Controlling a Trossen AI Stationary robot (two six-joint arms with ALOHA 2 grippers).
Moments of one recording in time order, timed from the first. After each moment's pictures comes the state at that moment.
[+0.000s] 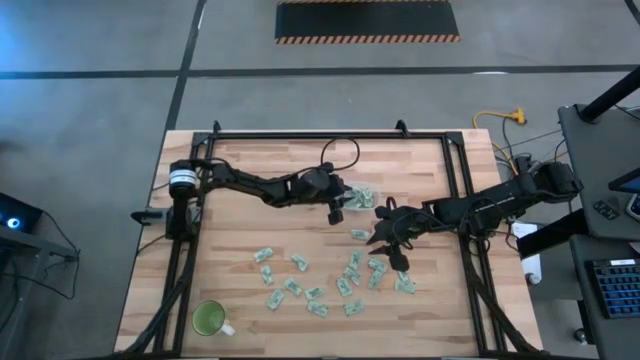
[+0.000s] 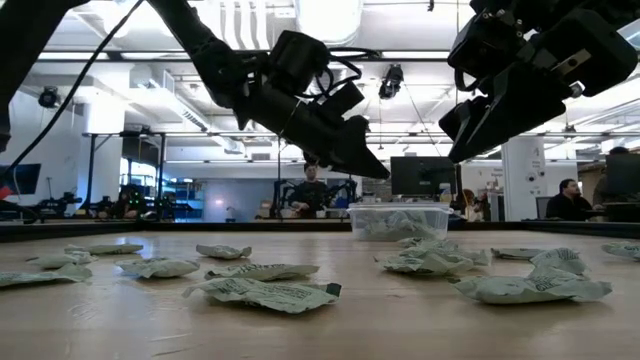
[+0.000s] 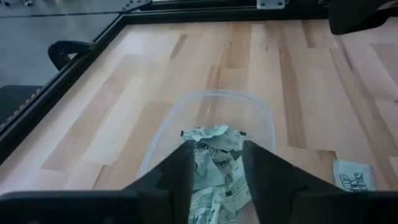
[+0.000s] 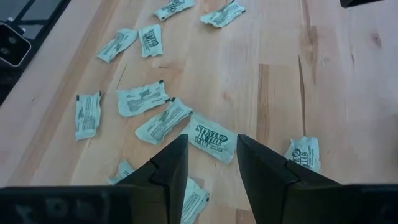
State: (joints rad) left arm 0.16 1.92 1.10 0.42 -0.09 0.08; right arm 0.15 1.28 0.55 0.01 -0.13 0.13
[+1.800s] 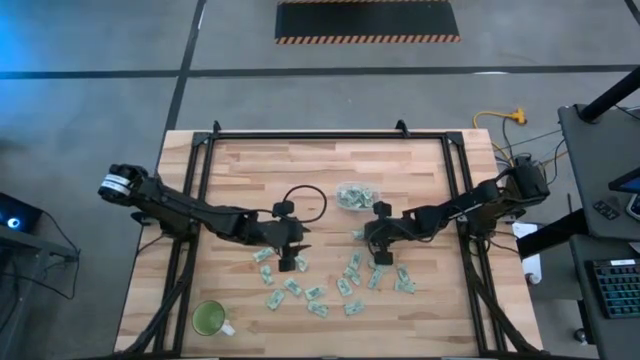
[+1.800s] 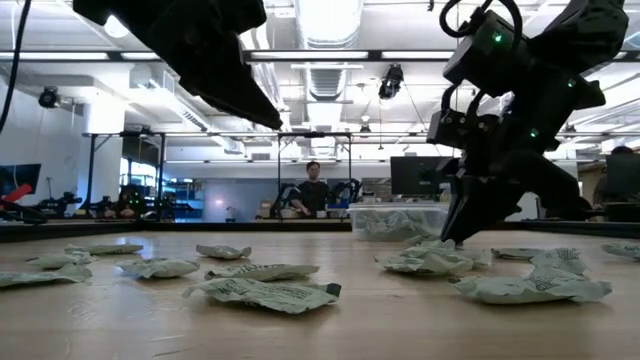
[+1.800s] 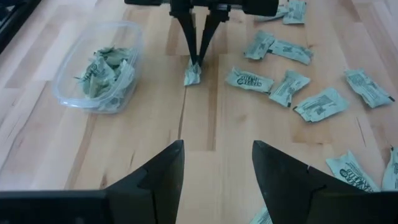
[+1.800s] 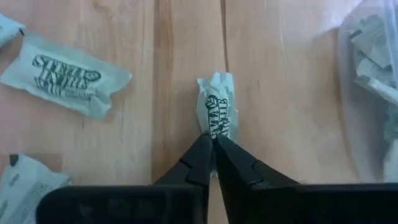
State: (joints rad) left arm -0.26 1.42 0.86 -0.10 -0.31 -0.15; right arm 0.14 1.57 0.57 0.02 0.20 0.11
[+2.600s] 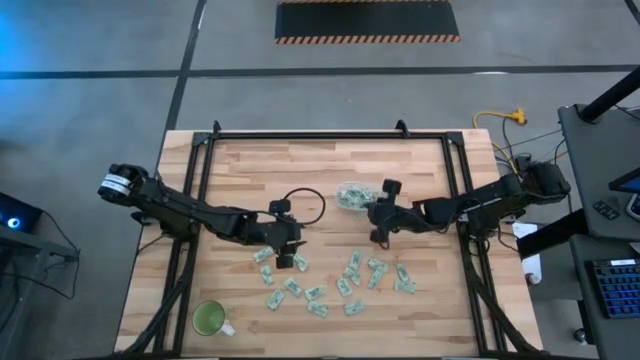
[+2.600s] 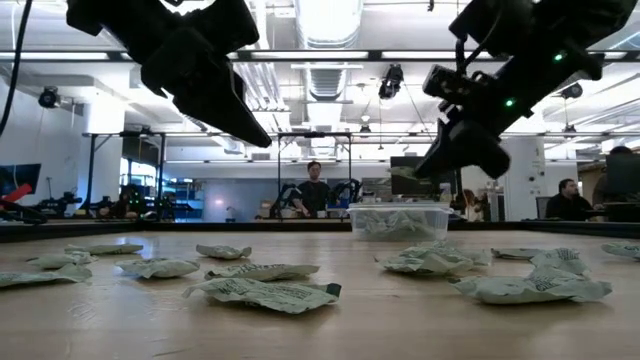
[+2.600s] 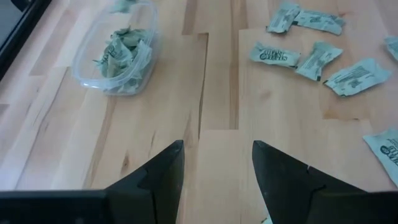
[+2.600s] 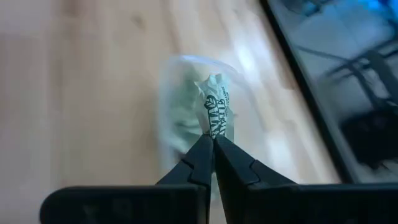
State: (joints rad) left arm -0.25 1.42 0.81 -0.11 -0.37 -0.12; right arm 0.10 1.40 0.58 0.03 0.62 -0.07
